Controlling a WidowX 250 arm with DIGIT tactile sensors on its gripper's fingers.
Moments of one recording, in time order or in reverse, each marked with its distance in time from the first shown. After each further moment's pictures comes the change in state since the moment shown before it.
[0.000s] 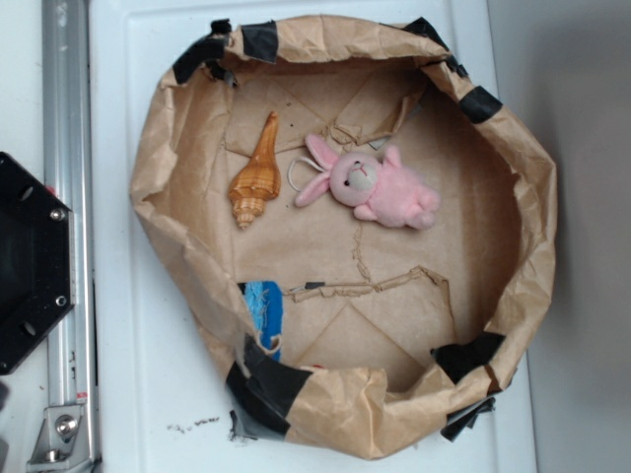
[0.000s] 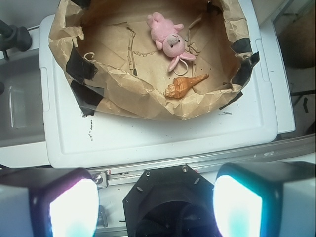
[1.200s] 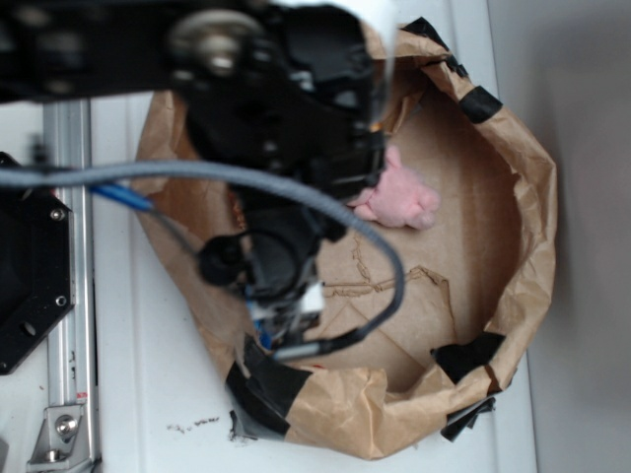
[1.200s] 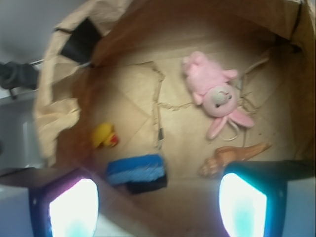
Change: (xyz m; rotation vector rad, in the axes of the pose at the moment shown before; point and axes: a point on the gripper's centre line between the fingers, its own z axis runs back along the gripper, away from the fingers) arm 0.113 0.002 -0.093 -0.135 0.023 0.008
